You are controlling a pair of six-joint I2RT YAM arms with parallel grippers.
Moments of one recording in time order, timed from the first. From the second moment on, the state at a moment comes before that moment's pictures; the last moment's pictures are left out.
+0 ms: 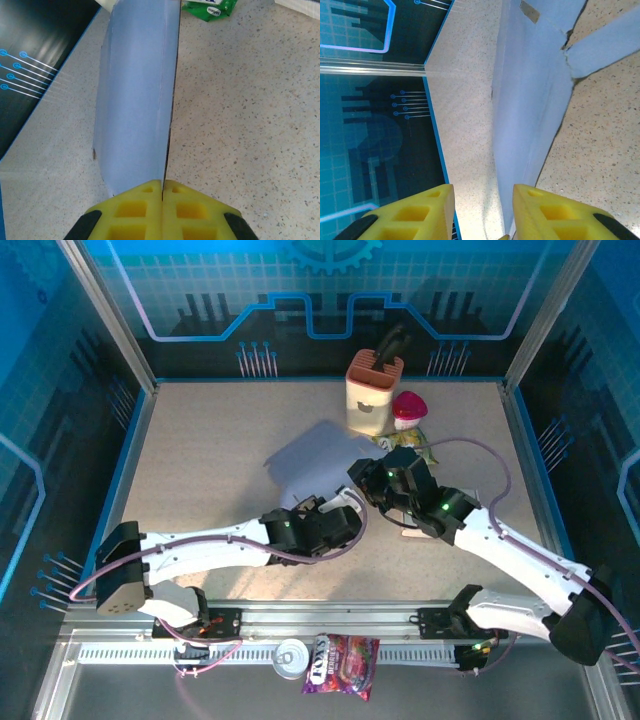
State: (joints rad) left arm -1.19 1.46 1.12 -0.67 -0.76 -0.09; right arm 0.75 1.11 0.91 -0.35 0.05 1.40
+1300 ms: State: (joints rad) left arm -1.18 1.46 1.16 -0.71 -0.75 -0.09; right arm 0.78 1.16 0.90 -0.31 0.12 1.46
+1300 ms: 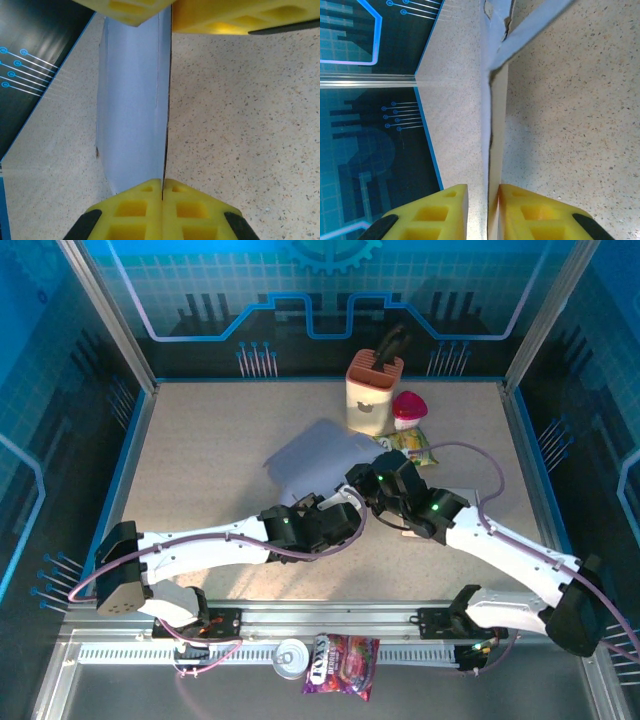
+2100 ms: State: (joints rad) left arm -1.17 1.46 1.16 -0.73 -0.75 -0.09; right arm 0.78 1.19 0.88 -0.28 0.12 1.51
